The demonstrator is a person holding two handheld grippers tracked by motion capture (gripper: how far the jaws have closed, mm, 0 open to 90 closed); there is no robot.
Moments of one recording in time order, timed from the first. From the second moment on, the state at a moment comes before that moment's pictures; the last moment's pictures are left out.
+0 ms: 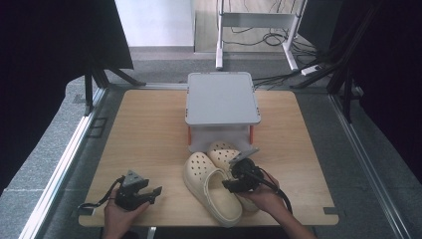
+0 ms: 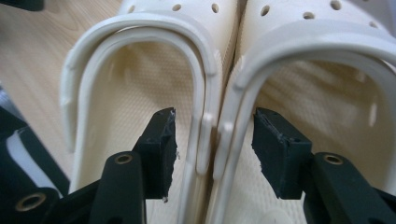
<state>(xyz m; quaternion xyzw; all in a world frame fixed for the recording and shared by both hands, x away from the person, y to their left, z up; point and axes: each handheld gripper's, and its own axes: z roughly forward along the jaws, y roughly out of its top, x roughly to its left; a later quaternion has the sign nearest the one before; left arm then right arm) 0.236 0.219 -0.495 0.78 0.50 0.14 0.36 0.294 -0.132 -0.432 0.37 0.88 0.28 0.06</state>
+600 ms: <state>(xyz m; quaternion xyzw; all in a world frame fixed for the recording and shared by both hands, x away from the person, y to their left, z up) 0.235 0.221 -0.495 0.78 0.50 0.14 0.36 0.310 -0.110 -0.450 0.38 0.89 0.23 0.07</state>
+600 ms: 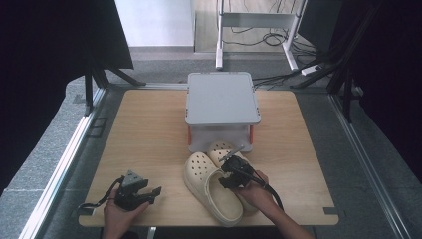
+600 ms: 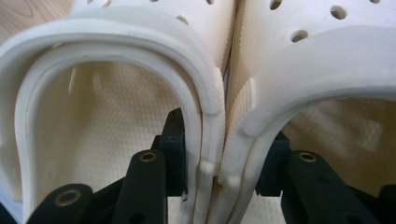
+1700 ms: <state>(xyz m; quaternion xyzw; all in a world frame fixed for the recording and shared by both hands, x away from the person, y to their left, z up) 0.237 0.219 -0.494 0.78 0.50 0.14 0.36 0.284 -0.237 -0.418 0.42 0.86 0.27 0.09</state>
